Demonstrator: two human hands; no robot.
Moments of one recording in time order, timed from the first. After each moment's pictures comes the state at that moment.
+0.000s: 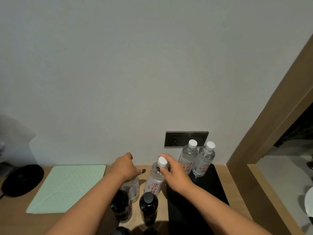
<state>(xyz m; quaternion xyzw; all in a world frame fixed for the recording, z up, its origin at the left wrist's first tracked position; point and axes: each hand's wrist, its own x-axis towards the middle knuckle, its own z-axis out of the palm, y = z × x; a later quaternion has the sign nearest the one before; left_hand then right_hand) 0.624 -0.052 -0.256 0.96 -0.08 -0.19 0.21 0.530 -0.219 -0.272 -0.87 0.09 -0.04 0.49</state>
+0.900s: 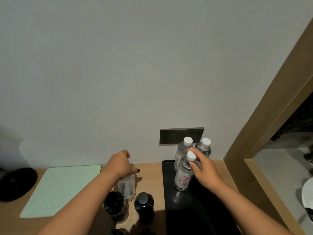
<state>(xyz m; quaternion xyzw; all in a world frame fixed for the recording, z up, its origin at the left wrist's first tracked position) 0.634 -0.064 -0.251 0.95 -0.09 -0.21 0.22 0.494 -0.309 -0.275 -0.87 0.16 -0.12 0.46</state>
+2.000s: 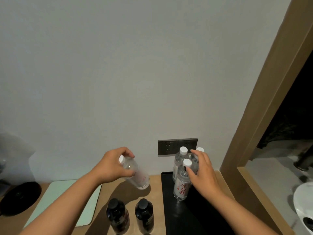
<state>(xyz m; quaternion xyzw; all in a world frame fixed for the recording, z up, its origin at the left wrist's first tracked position) 0.610 -0.025 -0.183 0.89 -0.26 -0.11 0.36 0.472 -0.290 -0.241 -0.89 0.17 -0.21 0.37</state>
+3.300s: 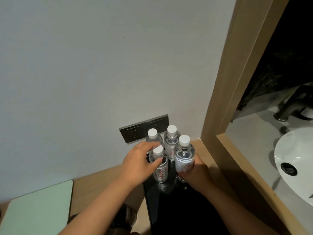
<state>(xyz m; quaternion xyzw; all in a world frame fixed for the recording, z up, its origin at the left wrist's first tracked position) 0.573 -0.198 -0.248 0.87 -0.38 -0.08 0.31 0.449 -0.361 -0.363 -0.81 0.33 -0.13 0.47</state>
